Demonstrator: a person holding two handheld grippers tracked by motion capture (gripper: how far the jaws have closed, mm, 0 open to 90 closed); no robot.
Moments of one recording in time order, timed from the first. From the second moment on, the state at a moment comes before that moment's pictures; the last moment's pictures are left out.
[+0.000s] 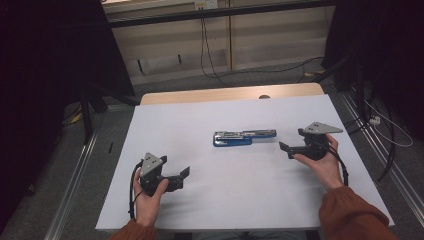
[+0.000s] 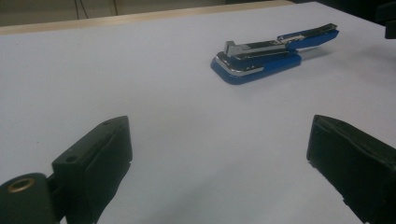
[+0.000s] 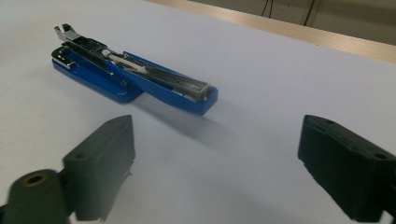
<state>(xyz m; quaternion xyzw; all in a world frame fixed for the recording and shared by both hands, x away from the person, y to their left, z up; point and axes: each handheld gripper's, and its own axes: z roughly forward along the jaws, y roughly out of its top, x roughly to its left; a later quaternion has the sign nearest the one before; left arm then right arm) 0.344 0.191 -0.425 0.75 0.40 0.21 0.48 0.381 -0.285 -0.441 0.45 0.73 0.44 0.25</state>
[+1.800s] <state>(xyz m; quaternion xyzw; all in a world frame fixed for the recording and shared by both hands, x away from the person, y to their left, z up) 0.449 0.093 -0.425 0.78 0.32 0.21 0.49 0.390 -0.269 -0.453 0.41 0.76 0.45 0.21</state>
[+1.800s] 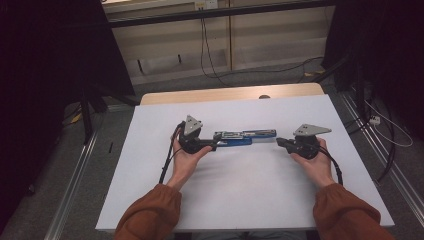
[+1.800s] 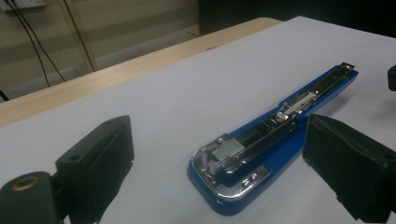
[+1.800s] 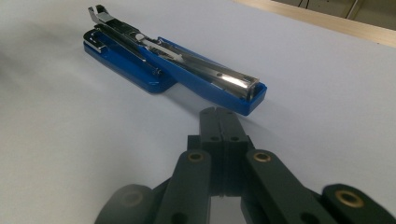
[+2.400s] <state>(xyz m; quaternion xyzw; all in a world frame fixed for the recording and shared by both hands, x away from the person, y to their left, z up) 0.451 0.088 -0.434 0.79 0.33 0.16 0.49 0.393 -0.269 -0.454 0.42 0.77 0.44 0.22</state>
